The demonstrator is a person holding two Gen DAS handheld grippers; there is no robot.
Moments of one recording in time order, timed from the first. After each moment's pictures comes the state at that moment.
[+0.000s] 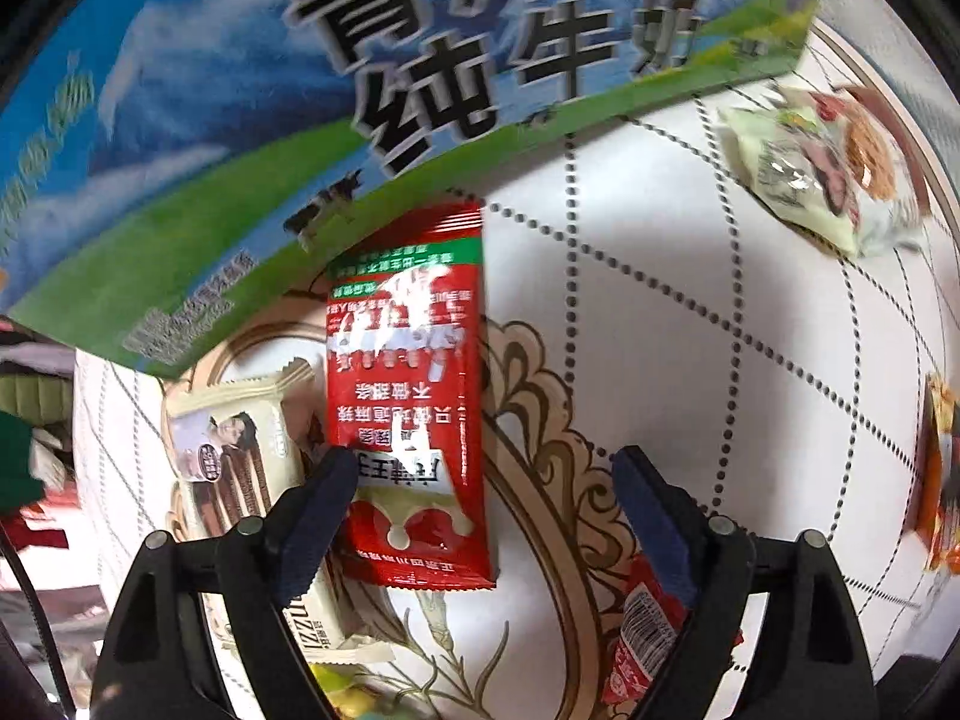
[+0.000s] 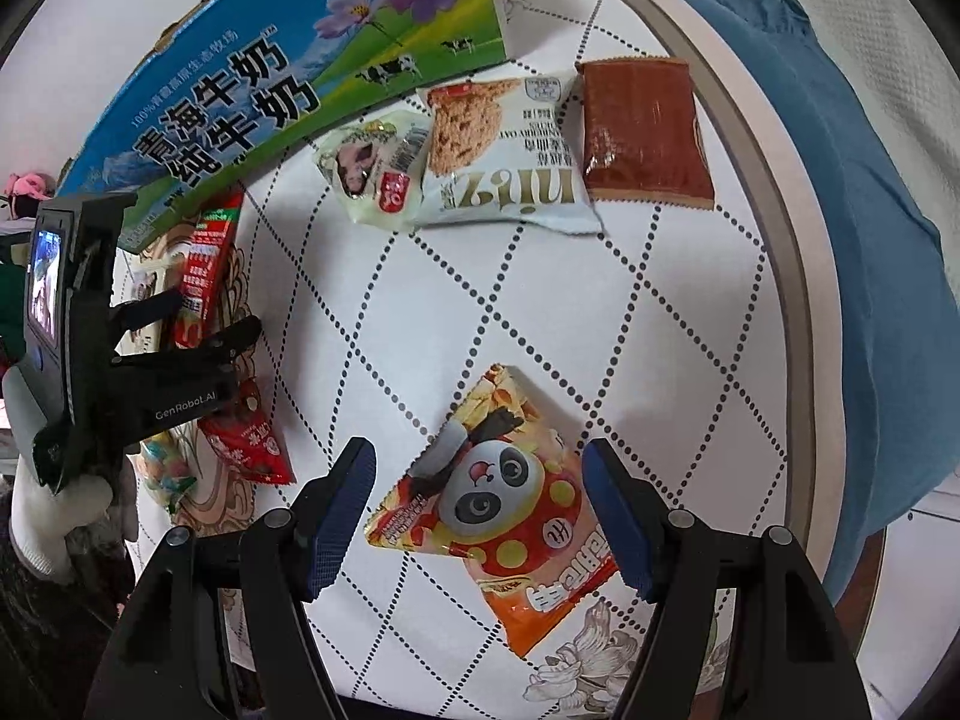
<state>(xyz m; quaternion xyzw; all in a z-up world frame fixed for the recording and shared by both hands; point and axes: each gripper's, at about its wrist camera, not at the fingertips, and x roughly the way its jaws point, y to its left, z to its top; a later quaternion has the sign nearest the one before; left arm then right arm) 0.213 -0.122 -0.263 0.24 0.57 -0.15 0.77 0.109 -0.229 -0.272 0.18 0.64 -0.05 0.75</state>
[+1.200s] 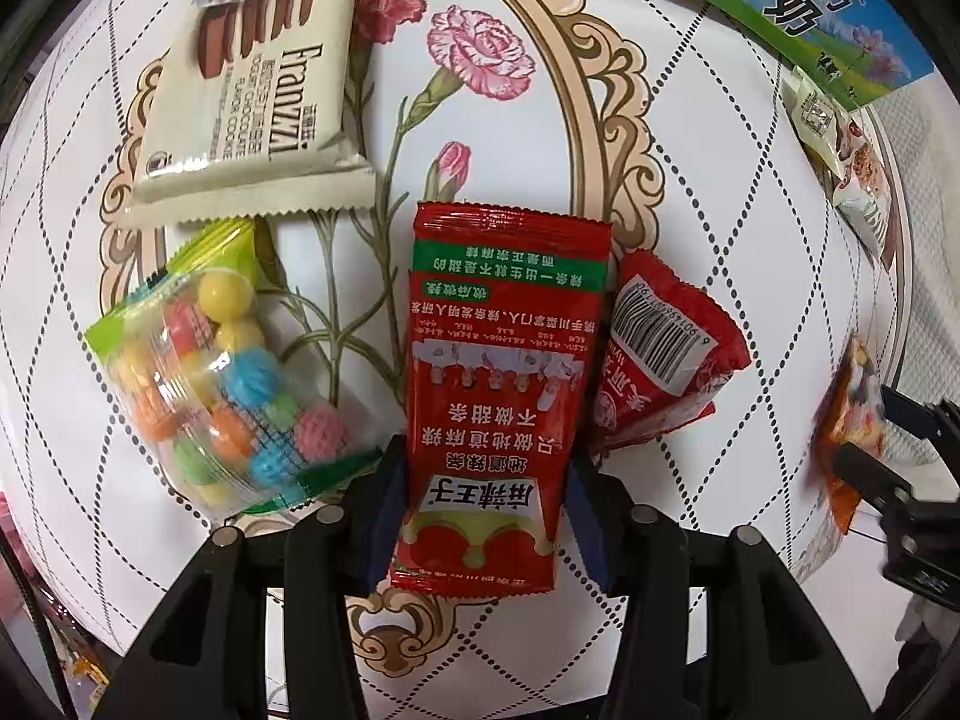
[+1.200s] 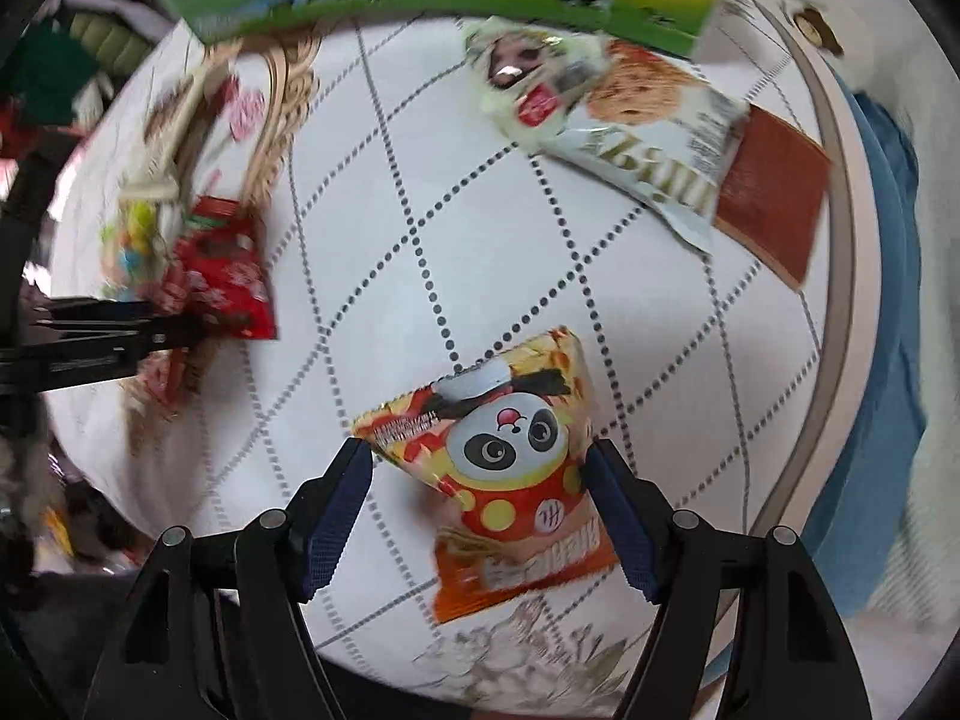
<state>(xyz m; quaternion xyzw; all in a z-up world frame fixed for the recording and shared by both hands) 0.085 0.033 -0.302 -0.02 0.70 -0.10 0.71 0.116 -0.186 -0.293 -0.03 0.69 0.07 0.72</state>
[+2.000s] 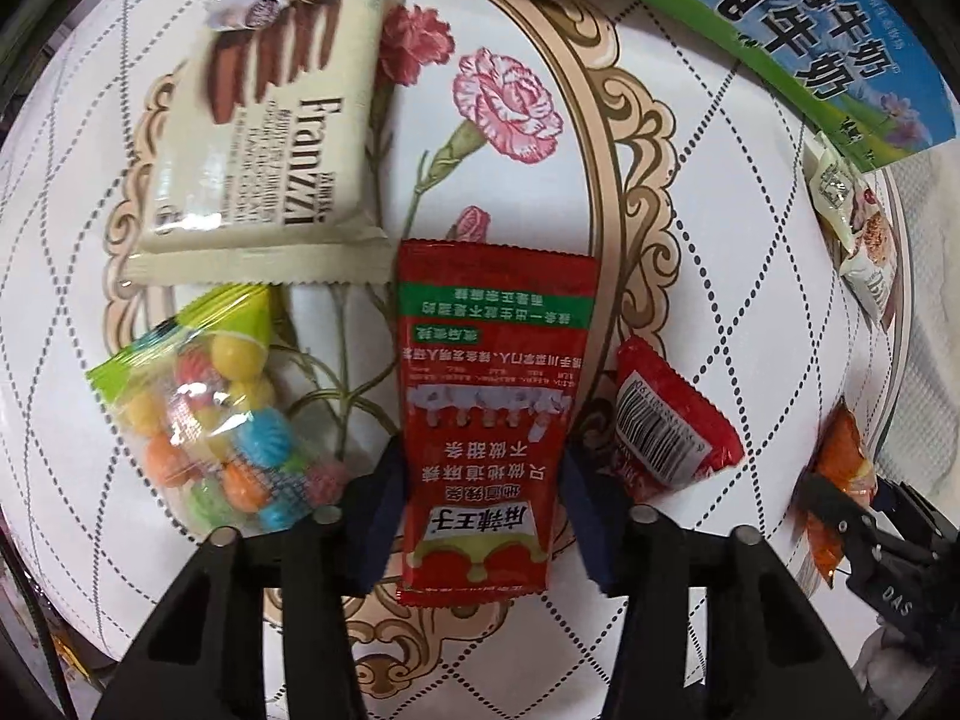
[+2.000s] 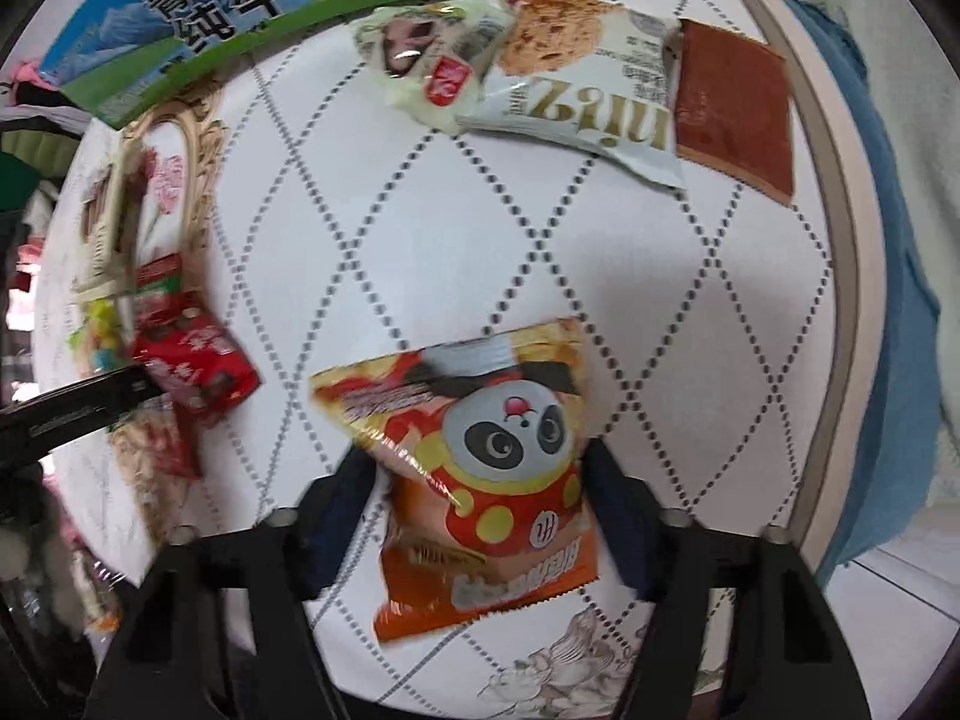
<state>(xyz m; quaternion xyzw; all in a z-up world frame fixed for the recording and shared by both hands) 0.181 -0.008 -0.307 -0.05 0.70 -0.08 0.71 0.123 -0.200 -0.306 0.08 0.69 -0.02 0.72</state>
